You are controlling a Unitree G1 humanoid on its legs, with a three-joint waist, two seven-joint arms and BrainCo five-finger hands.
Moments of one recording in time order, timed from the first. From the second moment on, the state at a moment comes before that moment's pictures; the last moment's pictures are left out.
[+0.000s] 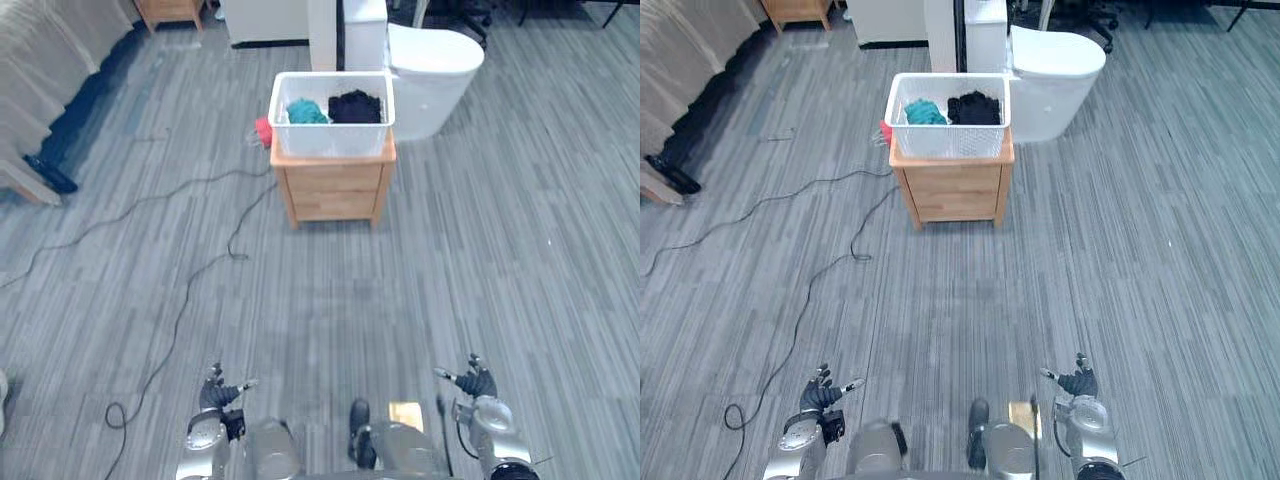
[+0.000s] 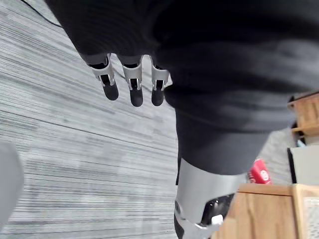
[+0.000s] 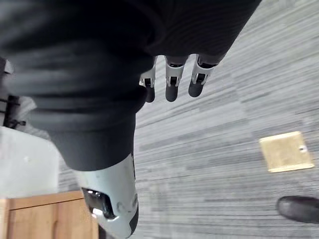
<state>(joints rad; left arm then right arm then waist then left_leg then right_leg) 0.11 0.08 0.15 0.63 -0.11 -0.04 0.17 0.03 -0.11 -0.23 0.66 0.07 0.04 -0.19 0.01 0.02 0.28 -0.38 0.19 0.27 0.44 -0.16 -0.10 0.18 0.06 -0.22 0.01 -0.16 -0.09</state>
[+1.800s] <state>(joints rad) -0.16 0.13 0.05 0.76 0.07 0.02 0.29 -0.28 -0.10 -0.08 0.74 -0.09 0.08 -0.29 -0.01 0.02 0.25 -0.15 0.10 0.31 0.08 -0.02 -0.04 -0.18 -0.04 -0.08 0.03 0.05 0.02</state>
